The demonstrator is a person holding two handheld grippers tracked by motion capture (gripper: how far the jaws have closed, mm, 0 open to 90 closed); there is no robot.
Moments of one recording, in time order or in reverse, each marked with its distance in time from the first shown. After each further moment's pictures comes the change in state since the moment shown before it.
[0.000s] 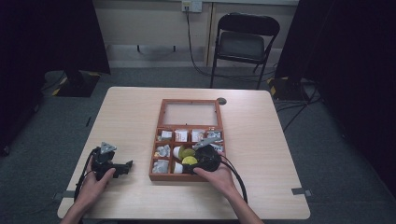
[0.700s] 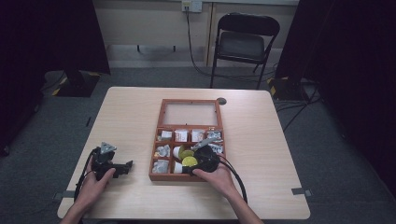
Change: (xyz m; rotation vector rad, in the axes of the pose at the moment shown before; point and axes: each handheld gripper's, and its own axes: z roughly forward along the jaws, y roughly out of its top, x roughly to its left) left arm 0.000 0.000 0.000 0.001 -0.001 0.003; right arm -0.001 -0.003 0.008 0.070 0.026 0.026
